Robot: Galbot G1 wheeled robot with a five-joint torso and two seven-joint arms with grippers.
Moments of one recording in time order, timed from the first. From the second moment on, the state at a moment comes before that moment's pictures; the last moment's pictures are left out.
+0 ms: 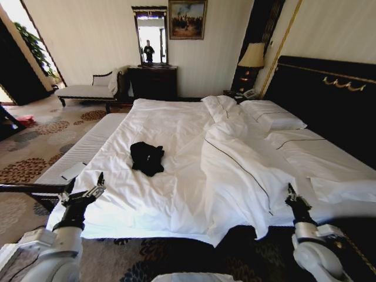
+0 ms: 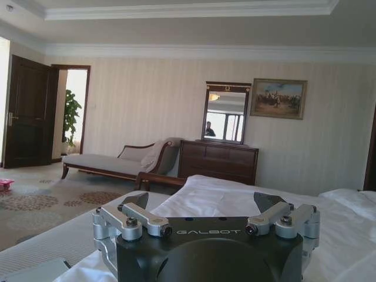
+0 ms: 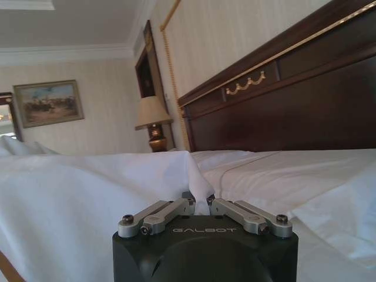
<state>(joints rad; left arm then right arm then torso) 1.78 -1.48 -0.95 -2.50 -0.46 0.18 -0.04 -1.73 0.95 0.86 1.83 0.91 0.39 0.27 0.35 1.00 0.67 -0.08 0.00</state>
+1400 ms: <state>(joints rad) 1.63 -1.31 -0.90 -2.34 -0.58 0.19 -0.05 -1.95 1.21 1.22 1.65 0.77 0.39 0.53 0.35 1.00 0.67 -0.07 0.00</state>
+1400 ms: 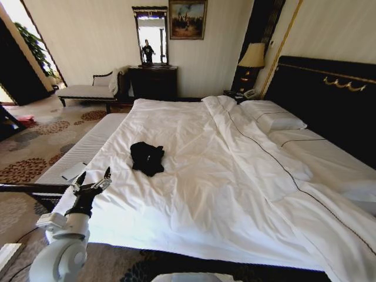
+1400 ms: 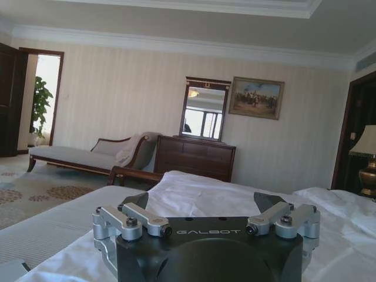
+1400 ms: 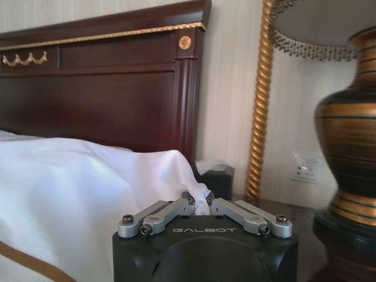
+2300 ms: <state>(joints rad) 1.60 -1.24 -0.88 -2.29 -0.62 0.19 -0.05 -2.00 1.28 1.30 1.81 0.80 0.38 0.55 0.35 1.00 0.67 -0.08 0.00</state>
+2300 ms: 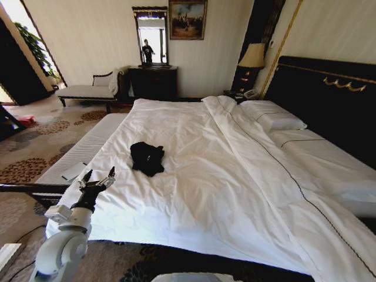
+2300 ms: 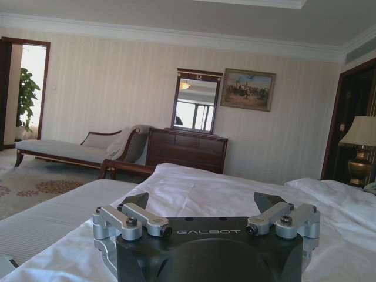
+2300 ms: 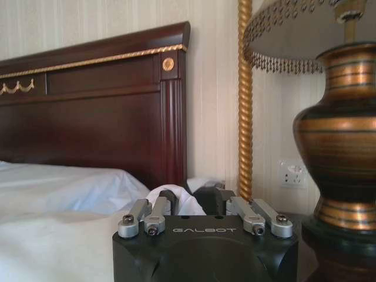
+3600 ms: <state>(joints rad) 1.64 -1.22 -0.99 -2.37 -0.68 0.22 -0.07 -1.91 1.05 1.35 2.18 0.95 0.28 0.44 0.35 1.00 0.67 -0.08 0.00</state>
